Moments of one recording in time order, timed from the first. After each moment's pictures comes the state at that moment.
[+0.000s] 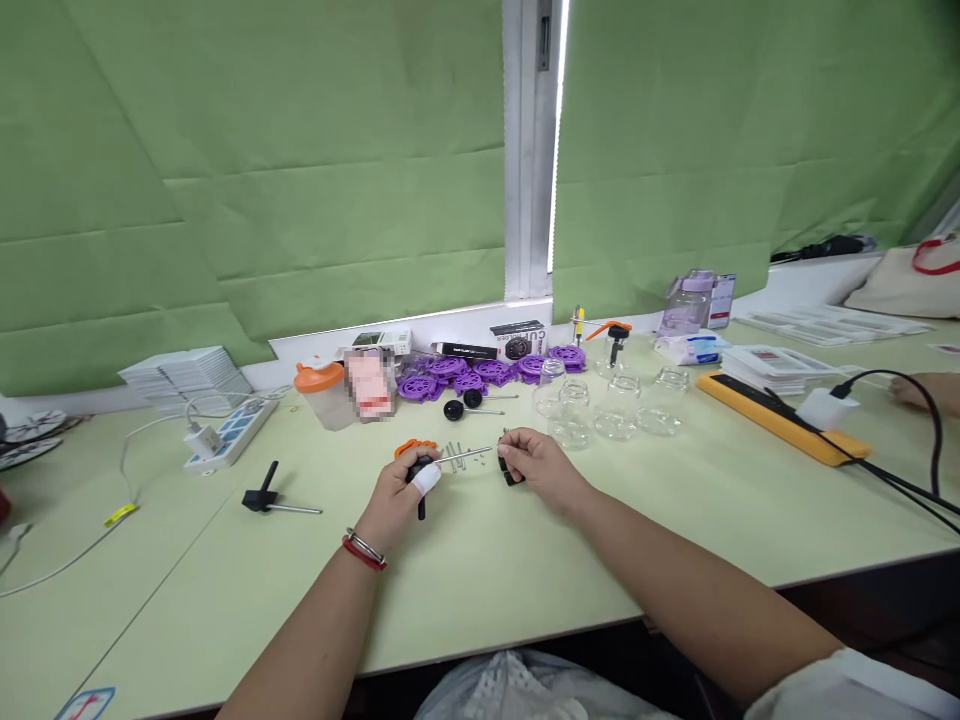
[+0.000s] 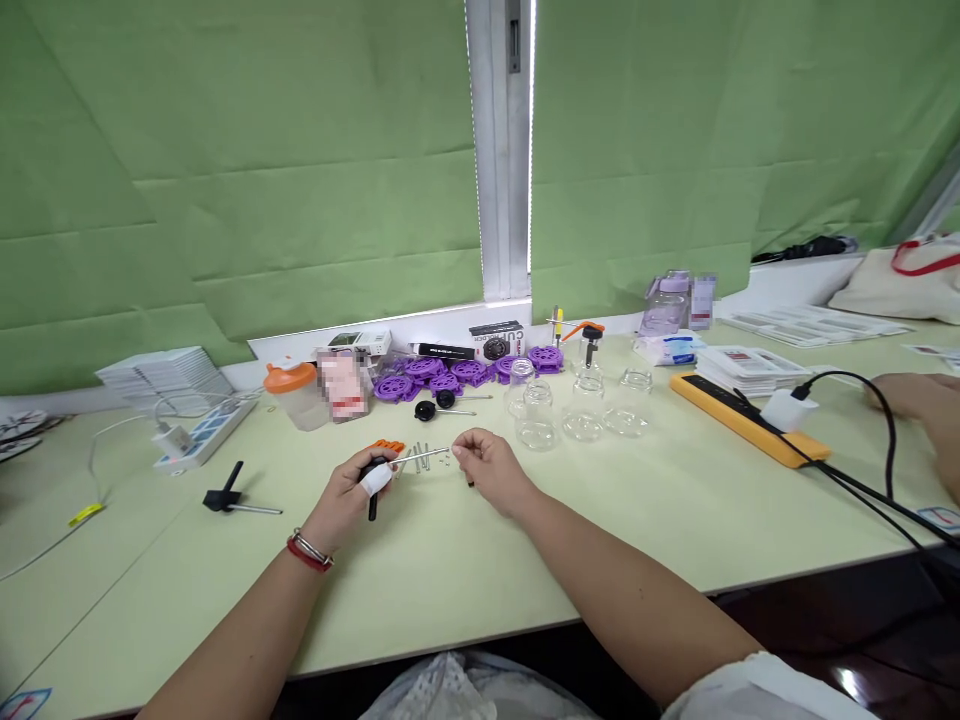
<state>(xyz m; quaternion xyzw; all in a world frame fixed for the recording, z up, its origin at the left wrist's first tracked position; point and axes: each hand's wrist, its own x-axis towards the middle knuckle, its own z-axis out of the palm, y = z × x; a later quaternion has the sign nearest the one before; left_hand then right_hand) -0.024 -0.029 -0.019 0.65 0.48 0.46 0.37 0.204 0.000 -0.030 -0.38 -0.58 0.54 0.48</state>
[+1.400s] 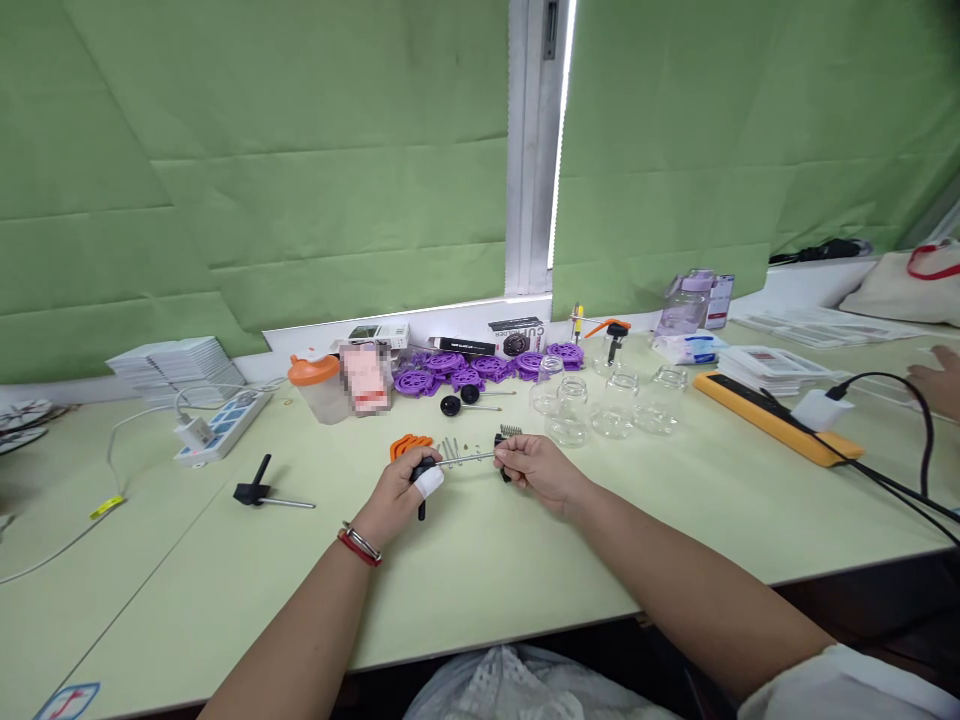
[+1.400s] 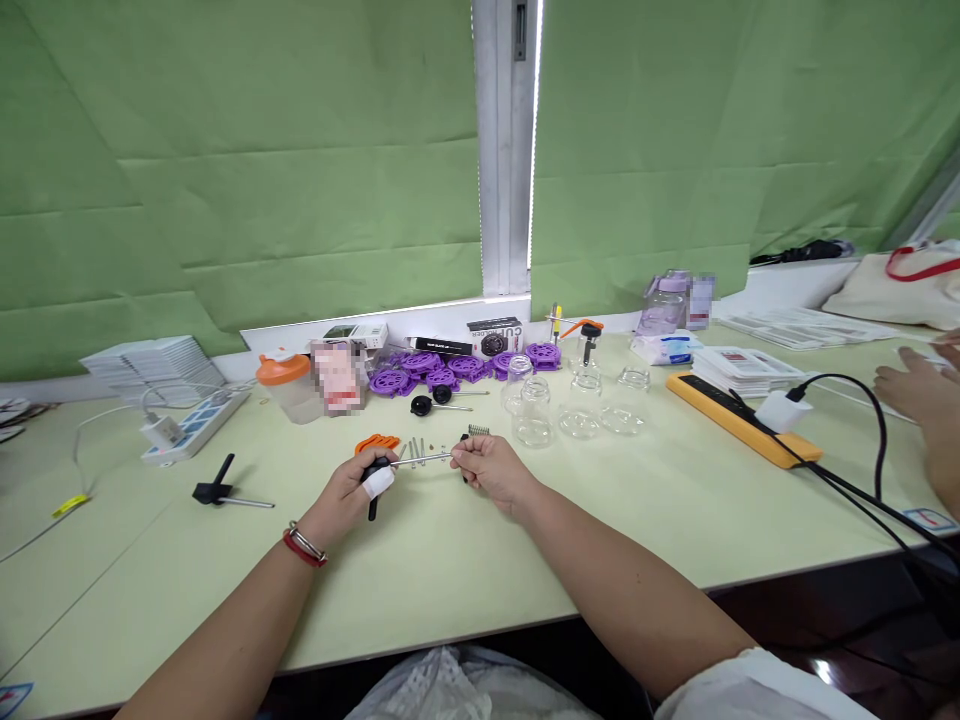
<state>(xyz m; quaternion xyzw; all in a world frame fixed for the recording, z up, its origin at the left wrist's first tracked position) -0.028 -0.027 -0.025 0.74 0.47 0.39 0.28 0.210 0.002 -0.028 -0.41 -0.48 0.64 0.43</state>
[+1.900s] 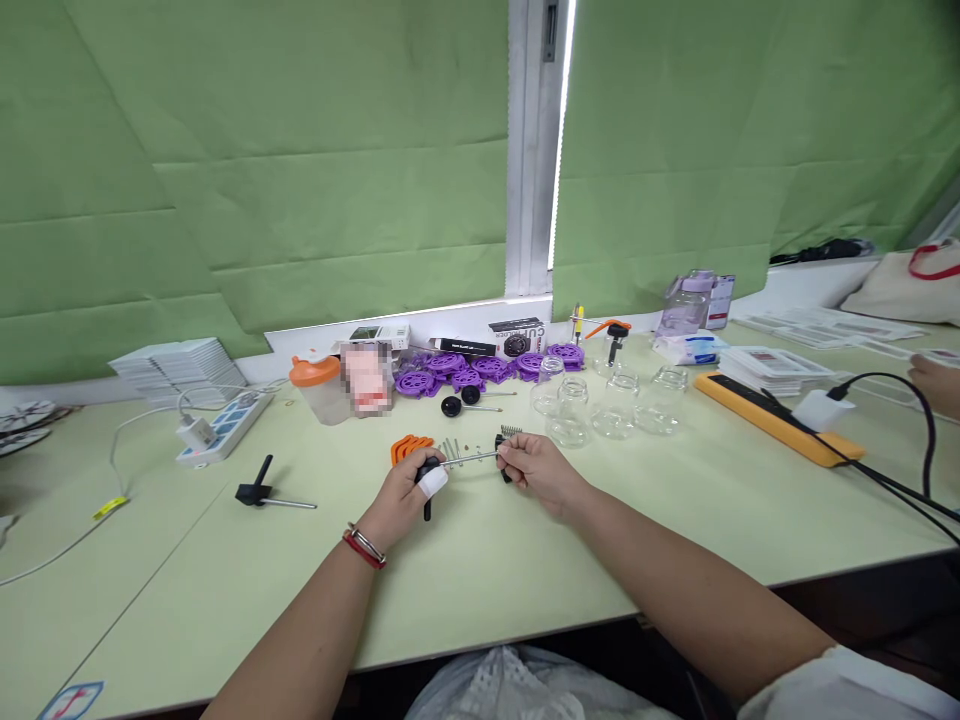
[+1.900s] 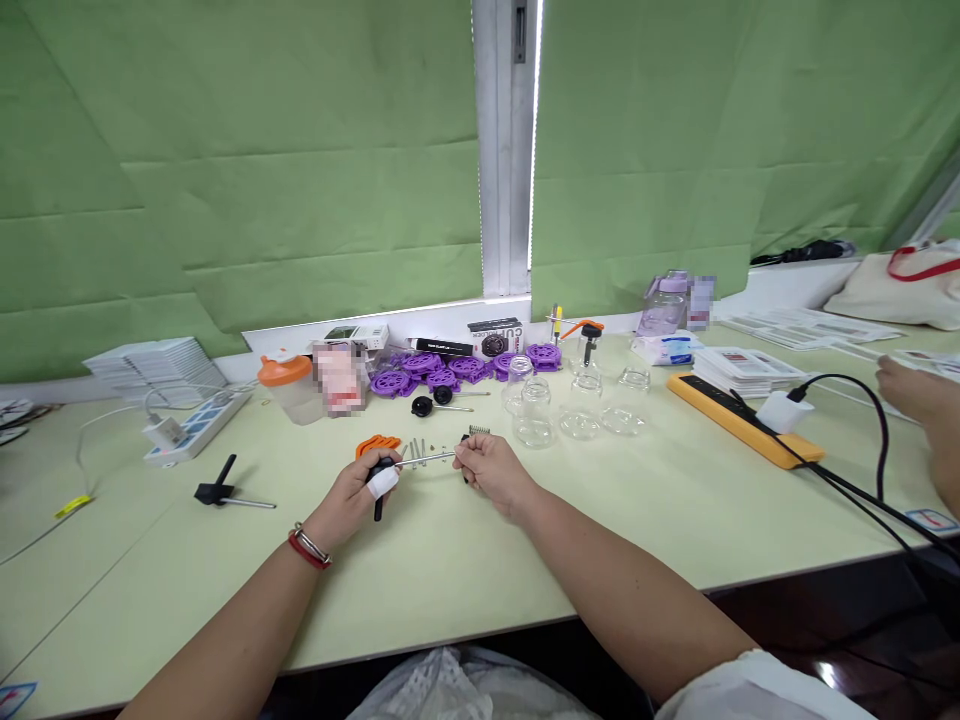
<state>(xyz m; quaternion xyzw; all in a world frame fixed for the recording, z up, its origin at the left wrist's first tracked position) -0.022 -0.028 -0.026 0.73 0.47 0.38 0.31 0.207 0.001 -0.029 -0.41 -0.49 0.62 0.45</state>
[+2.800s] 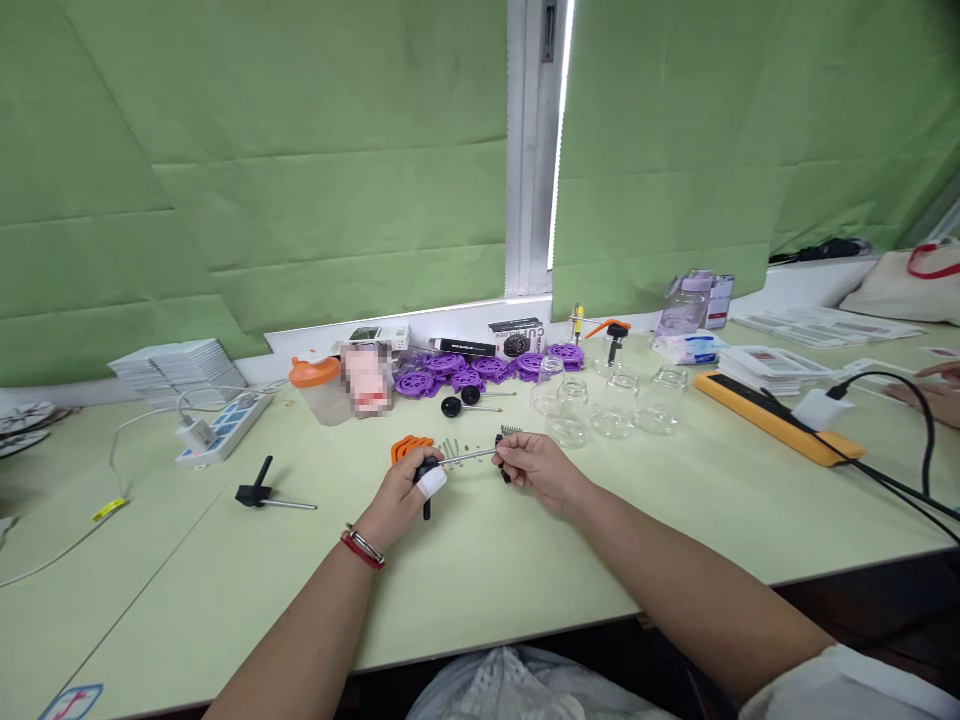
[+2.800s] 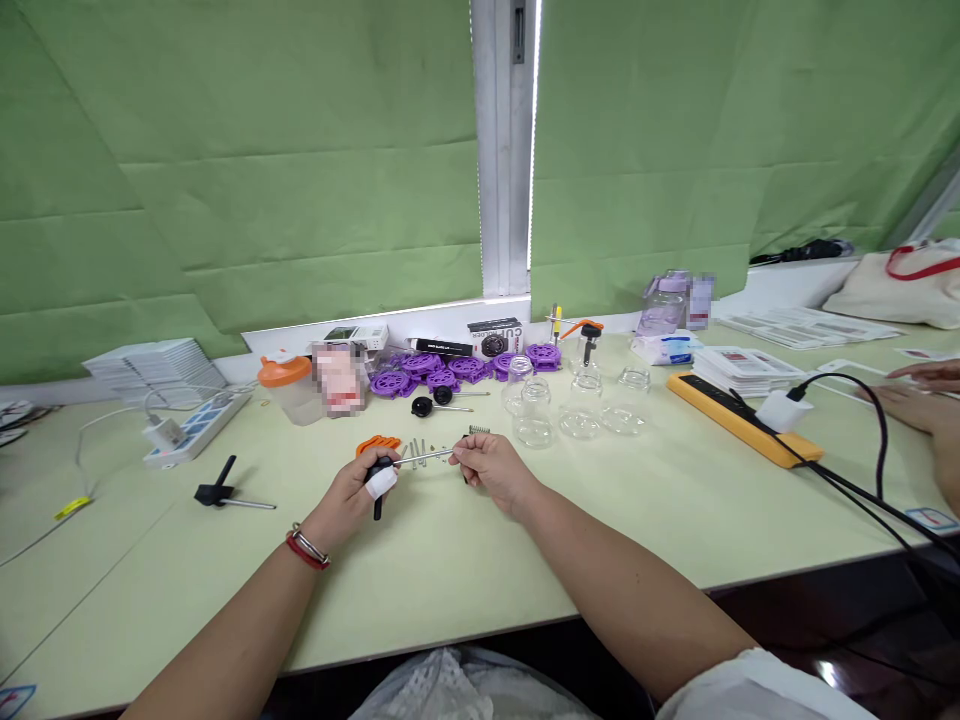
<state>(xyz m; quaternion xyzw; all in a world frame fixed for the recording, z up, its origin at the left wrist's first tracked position) -0.022 -0.030 -0.020 0.74 0.47 0.39 0.29 0.210 0.004 -0.031 -0.38 -0.47 0.65 0.45</state>
